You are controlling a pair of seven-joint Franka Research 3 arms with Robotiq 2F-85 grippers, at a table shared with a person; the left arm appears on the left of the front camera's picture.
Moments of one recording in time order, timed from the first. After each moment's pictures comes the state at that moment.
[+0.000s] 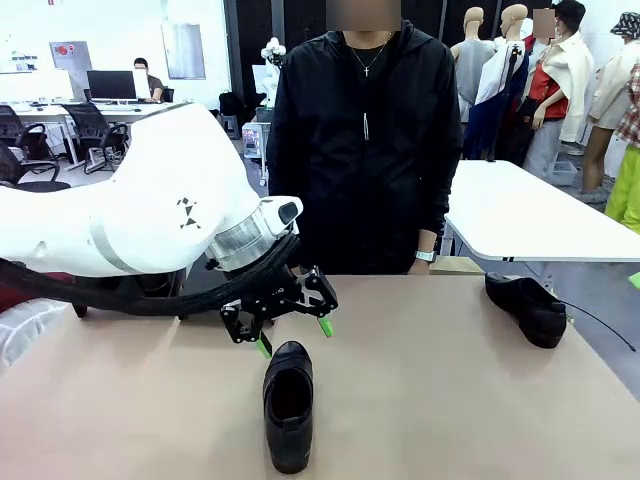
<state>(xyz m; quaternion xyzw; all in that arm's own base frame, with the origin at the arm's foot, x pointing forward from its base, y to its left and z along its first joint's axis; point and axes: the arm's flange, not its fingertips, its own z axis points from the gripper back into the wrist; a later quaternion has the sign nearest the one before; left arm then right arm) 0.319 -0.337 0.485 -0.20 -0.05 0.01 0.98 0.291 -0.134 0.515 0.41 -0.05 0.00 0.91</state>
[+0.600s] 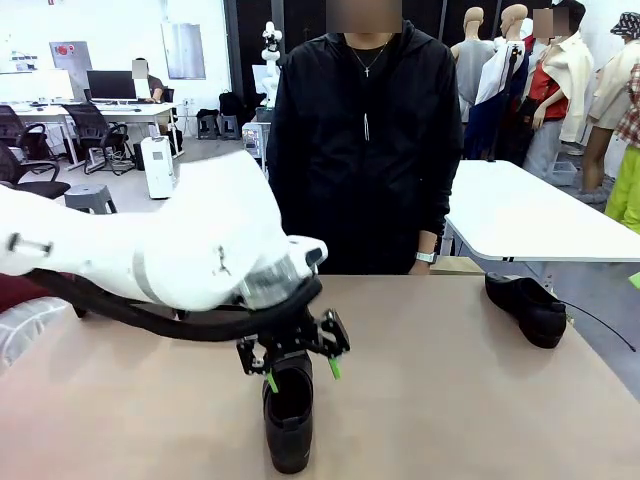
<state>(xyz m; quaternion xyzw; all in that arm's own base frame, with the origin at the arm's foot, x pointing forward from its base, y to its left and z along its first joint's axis) 0.320 -0.368 0.418 -0.14 -0.02 -0.01 0.99 0.291 -0.134 0.515 0.41 -0.05 0.00 0.91</state>
